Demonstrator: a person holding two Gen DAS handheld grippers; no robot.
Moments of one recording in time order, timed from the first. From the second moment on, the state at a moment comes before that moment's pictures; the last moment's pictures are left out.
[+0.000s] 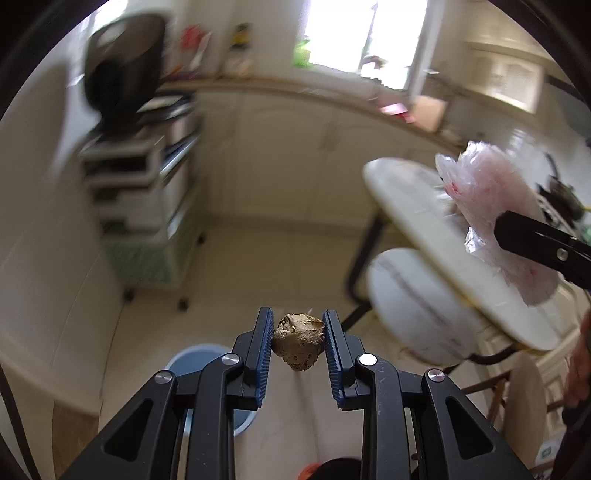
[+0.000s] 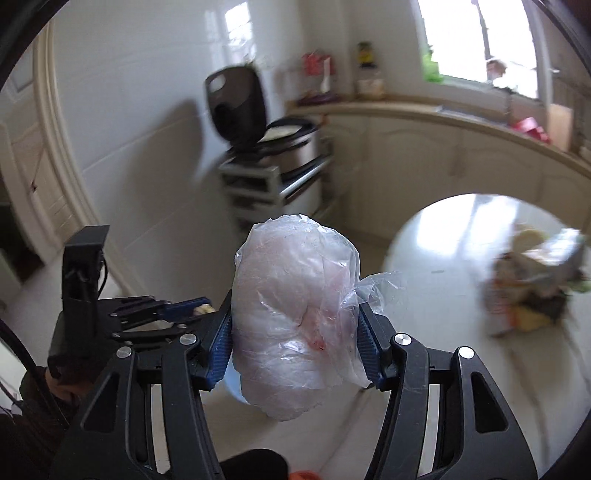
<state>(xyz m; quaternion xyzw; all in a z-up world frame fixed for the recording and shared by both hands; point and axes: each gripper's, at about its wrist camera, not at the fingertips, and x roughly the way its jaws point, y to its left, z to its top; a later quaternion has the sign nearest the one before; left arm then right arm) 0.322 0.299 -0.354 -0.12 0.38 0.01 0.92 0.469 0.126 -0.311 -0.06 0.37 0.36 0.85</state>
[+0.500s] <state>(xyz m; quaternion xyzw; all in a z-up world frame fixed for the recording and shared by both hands) 0.346 0.374 -0.483 -0.17 0.51 0.07 0.84 0.555 0.249 -0.523 -0.08 0.53 0.34 0.78</state>
